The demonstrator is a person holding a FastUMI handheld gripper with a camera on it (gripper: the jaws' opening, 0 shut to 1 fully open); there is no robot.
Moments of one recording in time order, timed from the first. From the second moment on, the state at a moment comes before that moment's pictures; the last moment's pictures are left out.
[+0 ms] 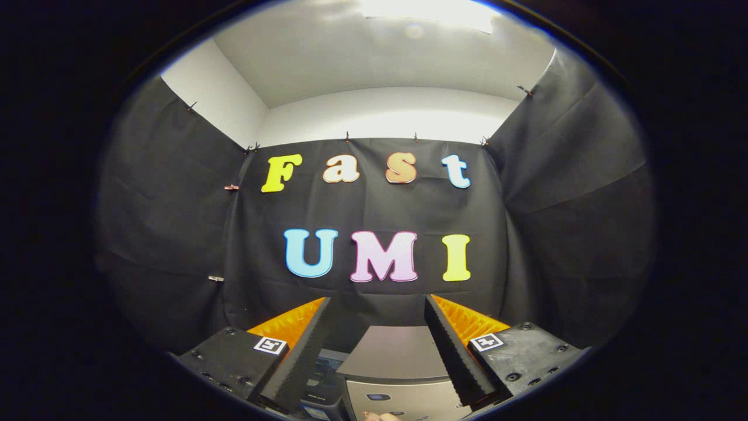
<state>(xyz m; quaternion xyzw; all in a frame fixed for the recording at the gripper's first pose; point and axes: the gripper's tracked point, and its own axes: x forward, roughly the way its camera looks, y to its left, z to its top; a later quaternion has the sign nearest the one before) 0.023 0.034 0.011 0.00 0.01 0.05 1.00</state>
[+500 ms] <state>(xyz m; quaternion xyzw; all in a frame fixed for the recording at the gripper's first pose) 0.019 0.018 0.008 0.02 0.02 0.03 1.00</state>
